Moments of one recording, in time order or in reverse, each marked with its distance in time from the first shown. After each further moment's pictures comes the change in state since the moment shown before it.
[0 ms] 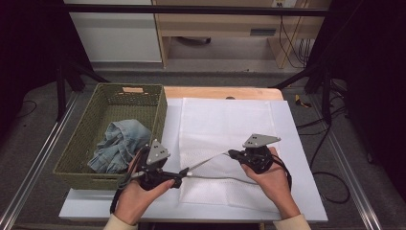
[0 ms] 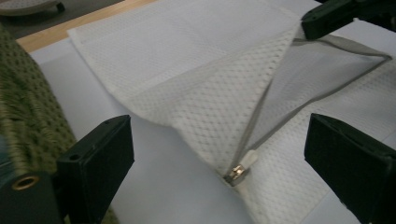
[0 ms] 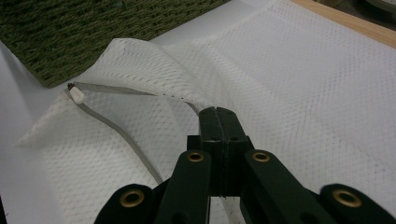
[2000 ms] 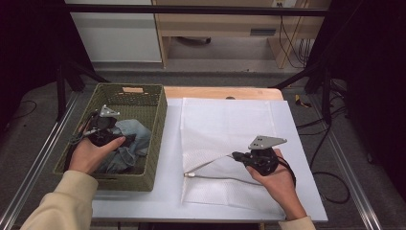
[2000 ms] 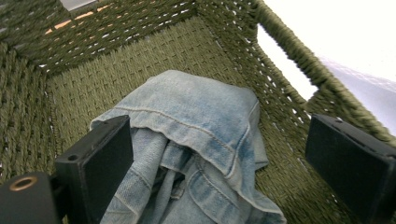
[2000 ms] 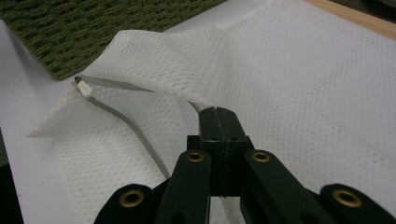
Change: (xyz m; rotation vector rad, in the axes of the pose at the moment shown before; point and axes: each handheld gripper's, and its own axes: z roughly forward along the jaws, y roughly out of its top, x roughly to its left) left arm 0.161 -0.003 -0.019 0.194 0.231 -0.116; right arm -0.006 -0.008 -0.010 0.000 0.029 0.000
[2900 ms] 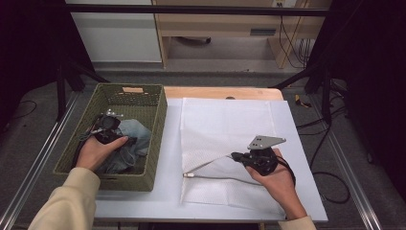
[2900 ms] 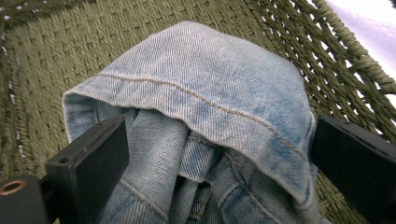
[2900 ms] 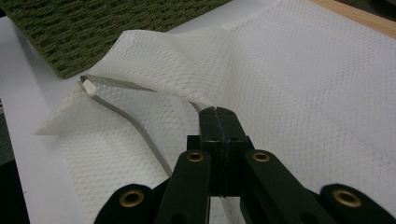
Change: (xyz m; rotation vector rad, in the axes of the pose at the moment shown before) left arm 0.021 -0.015 0.053 0.110 -0.039 -0.074; right arm 0.001 0.001 0.001 0.004 0.017 -0.008
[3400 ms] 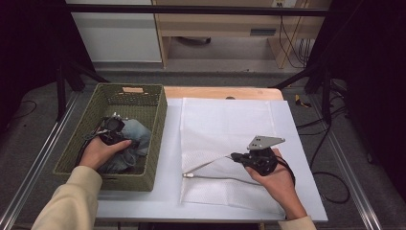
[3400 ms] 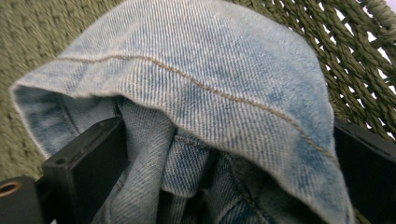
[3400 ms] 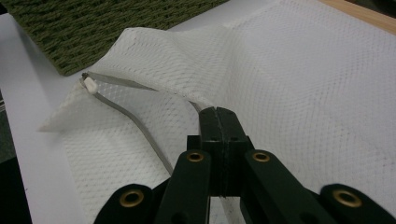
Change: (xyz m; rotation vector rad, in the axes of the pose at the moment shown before) left arm 0.000 -0.003 0.020 0.089 -0.047 -0.007; right arm 0.000 0.000 0.001 0.010 0.008 -0.005
